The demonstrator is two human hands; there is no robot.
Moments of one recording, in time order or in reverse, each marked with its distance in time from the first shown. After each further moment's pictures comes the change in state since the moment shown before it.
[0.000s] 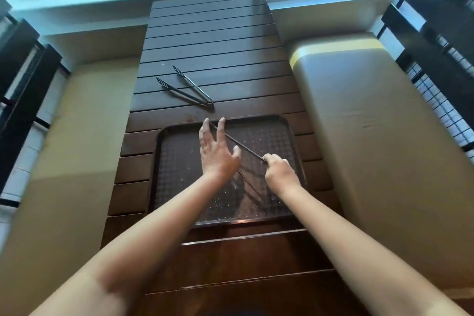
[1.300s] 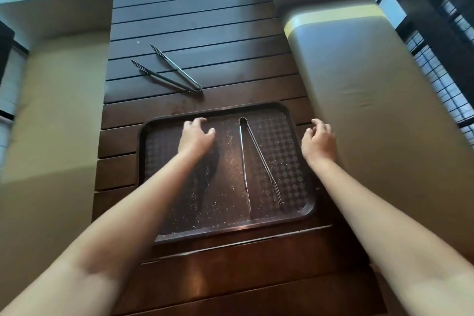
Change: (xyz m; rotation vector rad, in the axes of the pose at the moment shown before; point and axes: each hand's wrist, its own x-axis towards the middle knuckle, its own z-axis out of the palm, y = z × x) left_hand 0.093 -0.048 0.017 -0.119 -0.174 -0.166; right_hand 0.067 0.064 -0.036 0.069 0.458 0.380
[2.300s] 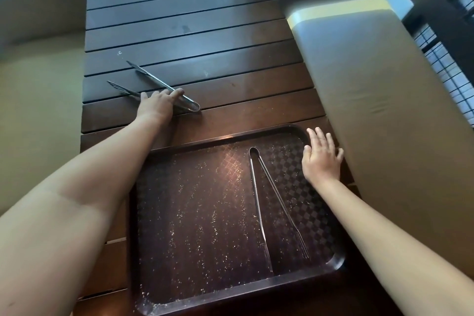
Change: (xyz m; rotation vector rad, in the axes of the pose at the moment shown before) left_hand 0.190 -0.009 -0.064 0.874 0.023 0.354; right_hand 0.042 -0.014 0.054 -0.285 -0.168 -0.092
